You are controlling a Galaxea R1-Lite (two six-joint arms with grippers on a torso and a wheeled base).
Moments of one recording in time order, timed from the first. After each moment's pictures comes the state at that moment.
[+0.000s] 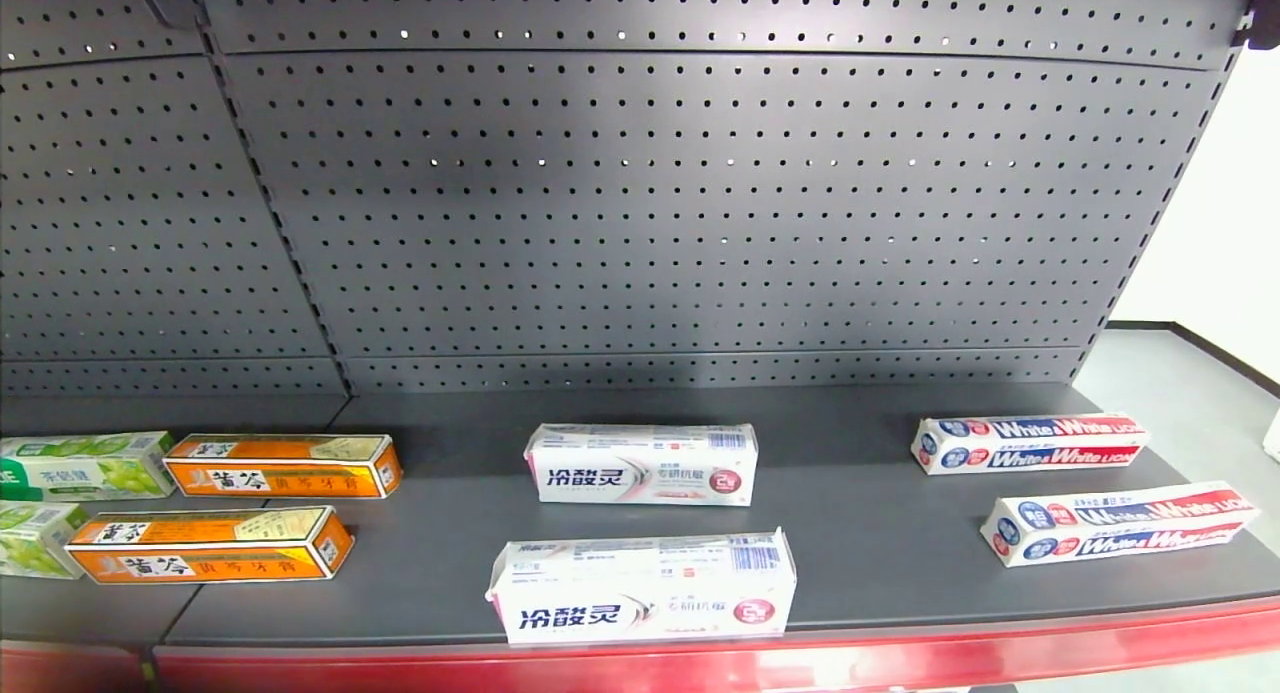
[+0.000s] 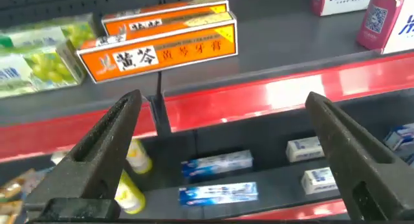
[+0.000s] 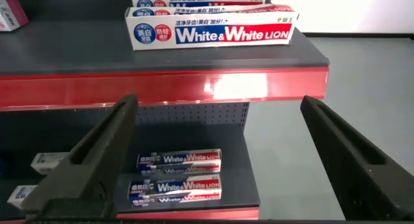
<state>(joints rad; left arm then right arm) -0.18 0.10 -0.01 -0.05 0.09 0.08 0.00 0.00 0.00 0.00 -0.03 0.00</state>
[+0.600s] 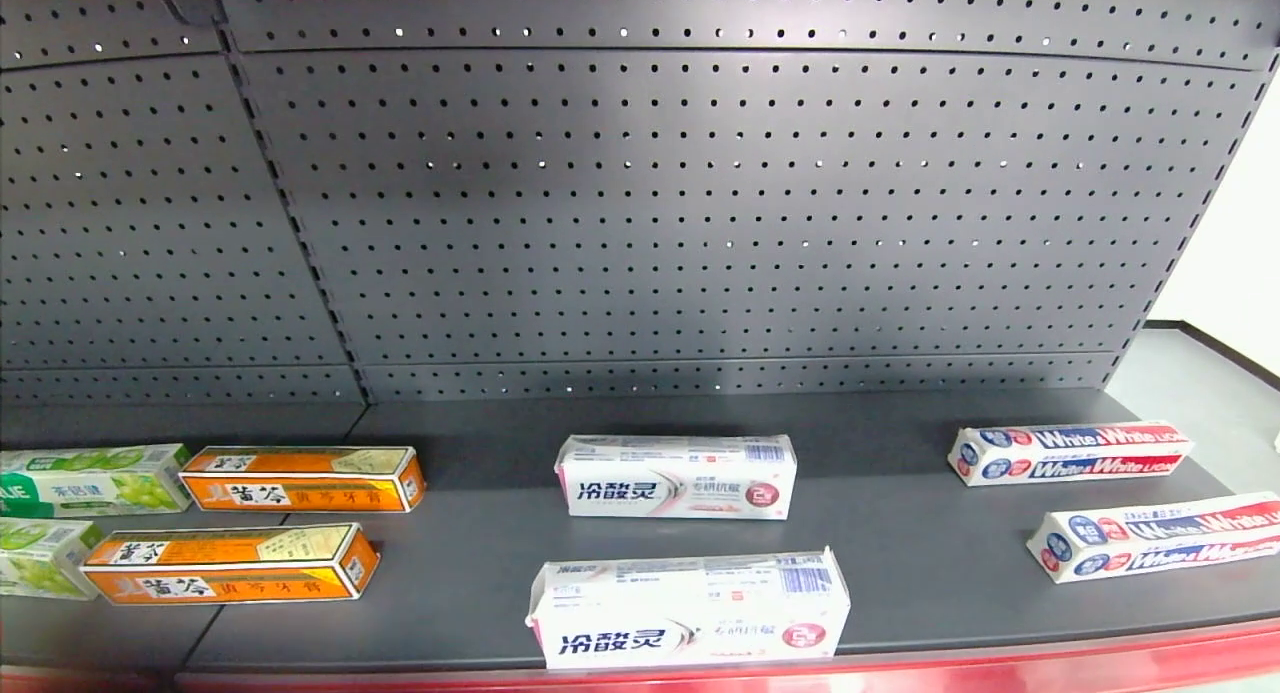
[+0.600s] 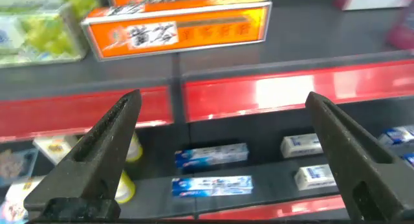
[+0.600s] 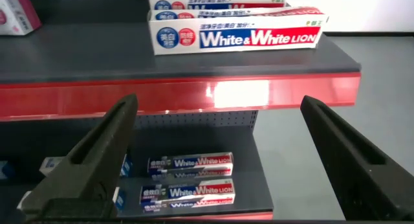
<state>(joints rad) -0.18 0.09 0.00 0.00 0.09 -0.01 0.00 0.00 0.00 0.00 -0.04 0.00</state>
